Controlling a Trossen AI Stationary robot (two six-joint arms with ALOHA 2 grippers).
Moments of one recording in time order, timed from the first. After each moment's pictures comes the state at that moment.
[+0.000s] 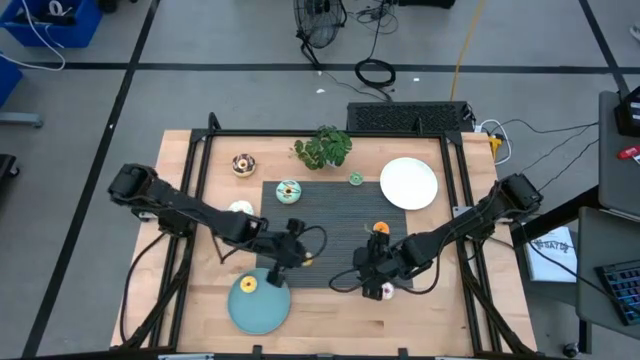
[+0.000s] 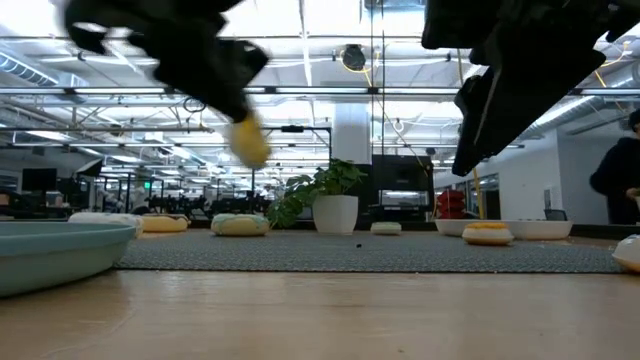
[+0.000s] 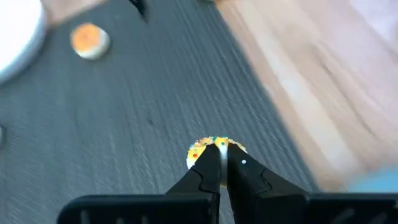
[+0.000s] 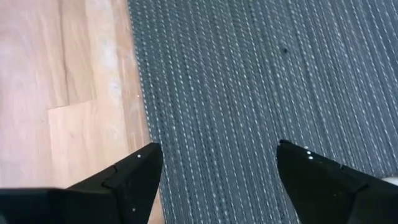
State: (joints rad) left arm -0.33 1.56 0.98 -0.28 -0.09 0.15; right arm 0.47 1.64 1.06 -0.54 0.26 0.63
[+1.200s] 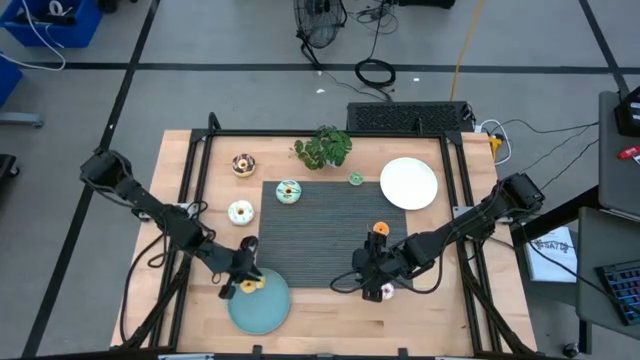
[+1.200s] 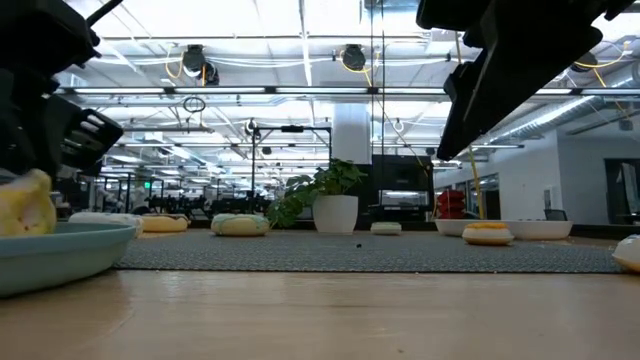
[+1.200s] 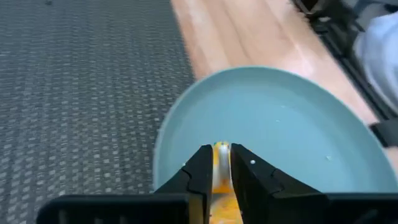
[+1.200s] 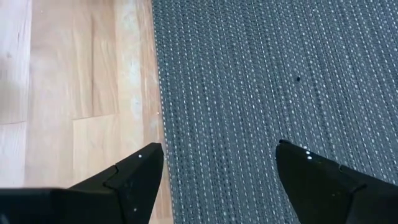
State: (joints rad) left arm -0.61 1.20 0.34 0.19 -0.14 -0.35; right arm 0.47 1.63 1.06 -0.47 0.26 0.56
